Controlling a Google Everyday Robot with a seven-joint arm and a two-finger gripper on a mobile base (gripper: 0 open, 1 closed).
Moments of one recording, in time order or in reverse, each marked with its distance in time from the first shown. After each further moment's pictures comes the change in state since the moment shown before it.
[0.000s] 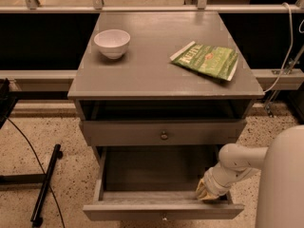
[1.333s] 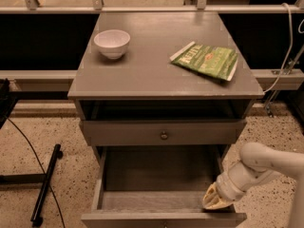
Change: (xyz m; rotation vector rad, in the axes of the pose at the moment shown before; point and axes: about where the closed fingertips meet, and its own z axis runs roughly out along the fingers) arm -0.016 0.049 -0.041 -0.114 -0.216 0.010
